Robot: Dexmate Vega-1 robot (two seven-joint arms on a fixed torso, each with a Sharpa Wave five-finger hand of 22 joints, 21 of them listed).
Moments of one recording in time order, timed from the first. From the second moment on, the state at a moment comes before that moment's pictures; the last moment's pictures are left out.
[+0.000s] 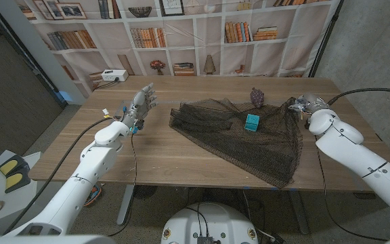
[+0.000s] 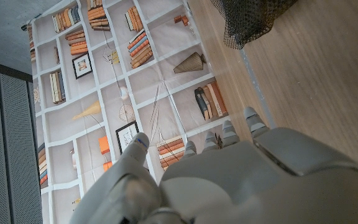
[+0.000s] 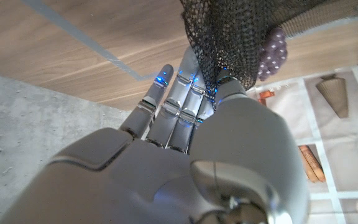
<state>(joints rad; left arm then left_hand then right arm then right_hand) 0.99 0.47 0.10 -1.54 -0.49 -0.04 -0.15 0.10 0.08 0.50 0.03 0.18 -0.17 -0.10 0.19 0.18 -0.17 0.07 0.24 0.22 -0.08 0.14 0.20 0.20 -0.16 0.21 0.45 0.21 -1.03 -0.82 -0.22 -2.02 -0.16 -0.83 -0.10 1.10 0.15 0.14 -0.12 0.29 0.84 -0.02 0.69 0.40 0.88 -0.08 0.84 0.58 0.98 -0.15 0.77 0.88 0.59 -0.05 0.45 0.24</state>
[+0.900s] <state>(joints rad) 1.03 0.48 0.08 -1.57 -0.50 -0.05 -0.15 0.10 0.08 0.50 0.03 0.18 -0.17 -0.10 0.19 0.18 -0.17 0.07 0.24 0.22 -0.08 0.14 0.20 0.20 -0.15 0.21 0.45 0.21 -0.95 -1.03 -0.25 -2.12 0.13 -0.58 0.09 1.11 0.14 0.14 -0.12 0.28 0.85 -0.01 0.69 0.37 0.87 -0.06 0.84 0.57 0.98 -0.15 0.75 0.92 0.58 -0.04 0.47 0.24</state>
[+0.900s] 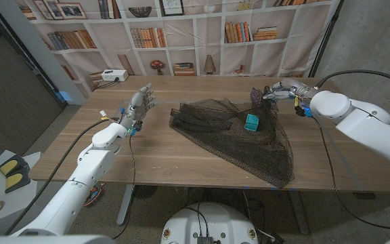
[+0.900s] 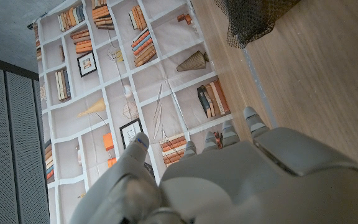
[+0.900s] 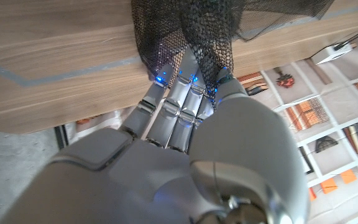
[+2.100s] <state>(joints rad) 1.07 0.48 0.06 -1.59 -0.52 -0.07 -0.15 0.10 0.08 0.50 0.03 0.18 -0.17 -0.10 0.19 0.18 -0.17 0.07 0.24 0.22 -0.08 0.14 0.20 0.20 -0.15 0.21 0.45 0.21 -0.67 -0.98 -0.56 -2.10 -0.01 -0.60 0.43 0.81 0.09 0.08 0.06 0.21 0.62 0.02 0.41 0.19 0.53 0.10 0.51 0.31 0.64 -0.05 0.29 0.53 0.45 0.09 0.48 0.19</state>
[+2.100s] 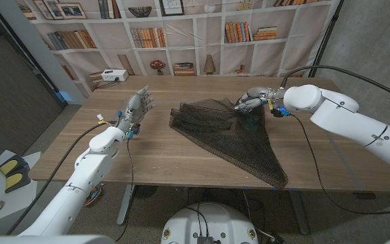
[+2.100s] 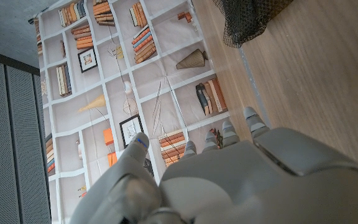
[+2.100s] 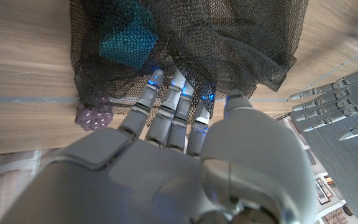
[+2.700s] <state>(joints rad) 1.08 0.48 0.06 -1.58 -0.53 -0.08 -0.16 0.10 0.08 0.50 0.03 0.18 -0.17 -0.10 0.19 0.18 -0.17 0.07 0.24 0.22 -0.08 0.14 0.20 0.20 -0.15 0.21 0.45 0.21 -0.76 -0.96 -0.45 -2.06 0.12 -0.40 0.40 0.59 0.03 -0.04 0.12 0.22 0.44 0.01 0.28 0.20 0.33 0.12 0.35 0.27 0.33 0.02 0.19 0.50 0.24 0.16 0.37 0.19</state>
